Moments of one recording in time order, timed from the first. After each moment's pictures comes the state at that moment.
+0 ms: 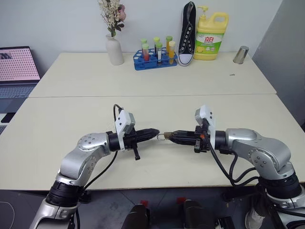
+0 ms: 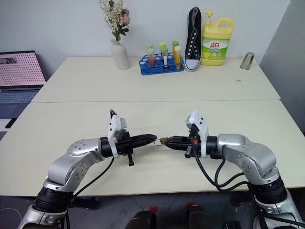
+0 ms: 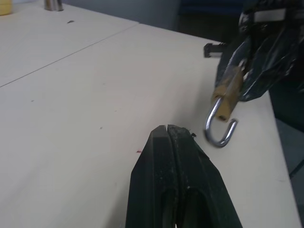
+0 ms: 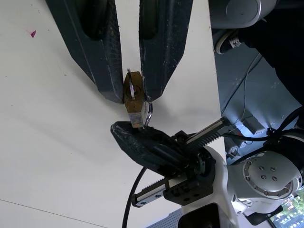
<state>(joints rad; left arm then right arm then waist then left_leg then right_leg) -0.31 0.59 -0.09 -0.15 -0.53 0.41 -0.93 -0.44 -0.56 0.11 -0.43 0.76 0.95 0.73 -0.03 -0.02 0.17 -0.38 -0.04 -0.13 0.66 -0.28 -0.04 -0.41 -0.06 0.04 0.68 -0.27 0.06</state>
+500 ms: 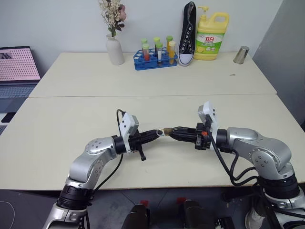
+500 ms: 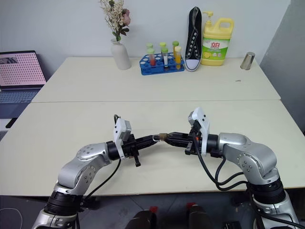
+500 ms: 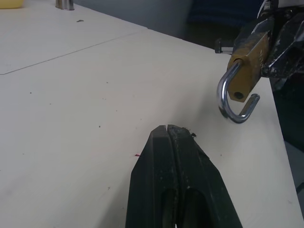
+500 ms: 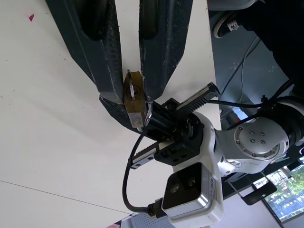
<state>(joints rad) -0.28 0.46 -0.09 -0.17 -0.53 0.45 -0.88 -0.44 -0.53 0.08 -0.43 0.78 0.95 0.71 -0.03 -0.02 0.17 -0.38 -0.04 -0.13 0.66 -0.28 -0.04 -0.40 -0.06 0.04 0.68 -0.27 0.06</state>
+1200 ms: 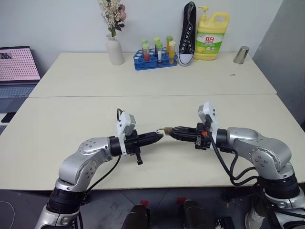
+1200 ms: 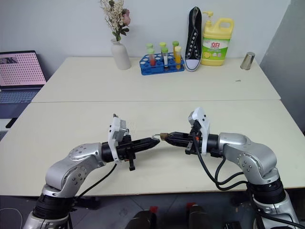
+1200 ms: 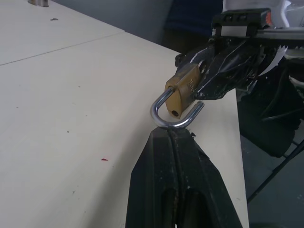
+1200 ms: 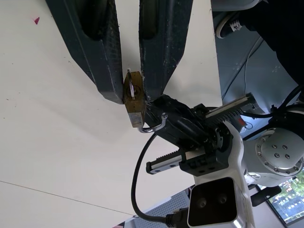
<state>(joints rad) -0.26 0.54 -0.04 -0.31 -0.68 0.62 -0.91 -0.44 -0.53 0.08 -0.42 0.77 0.95 0.71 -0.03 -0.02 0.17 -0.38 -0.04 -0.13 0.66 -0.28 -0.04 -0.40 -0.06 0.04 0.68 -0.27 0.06</state>
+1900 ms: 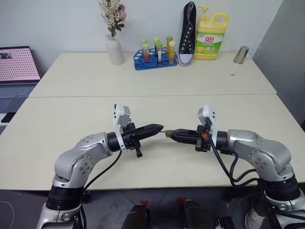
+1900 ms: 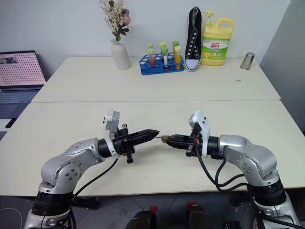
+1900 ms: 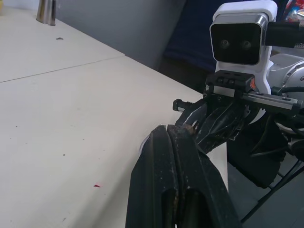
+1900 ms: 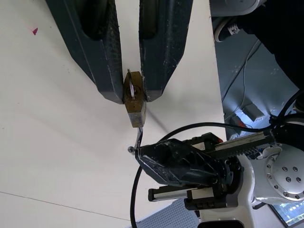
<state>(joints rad) -0.30 0.51 0.03 -0.31 -0.79 0.71 -0.84 -0.42 -0.53 0.08 -0.42 0.76 0.95 0.72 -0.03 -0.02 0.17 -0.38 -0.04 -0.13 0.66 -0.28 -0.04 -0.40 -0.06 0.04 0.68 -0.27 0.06</state>
